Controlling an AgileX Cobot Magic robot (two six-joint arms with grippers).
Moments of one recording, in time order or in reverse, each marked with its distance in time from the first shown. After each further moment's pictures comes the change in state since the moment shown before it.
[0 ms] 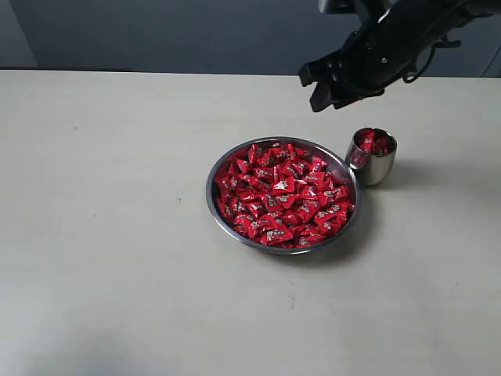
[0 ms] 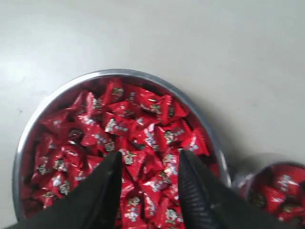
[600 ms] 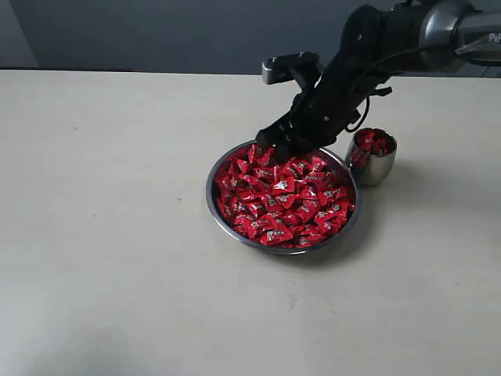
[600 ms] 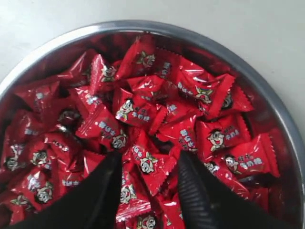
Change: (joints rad) left arm 0.000 0.000 0.000 0.000 0.000 0.000; right arm 0.118 0.192 0.000 -0.055 -0.072 -0.009
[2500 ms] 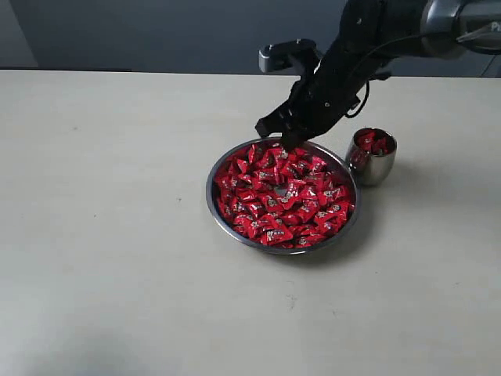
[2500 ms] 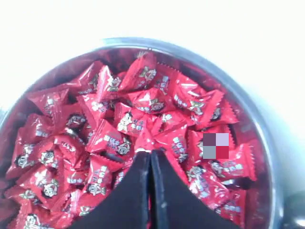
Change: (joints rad) left arm 0.000 0.000 0.000 0.000 0.000 0.000; right arm 0.000 -0.021 -0.064 -0.044 0.062 0.001
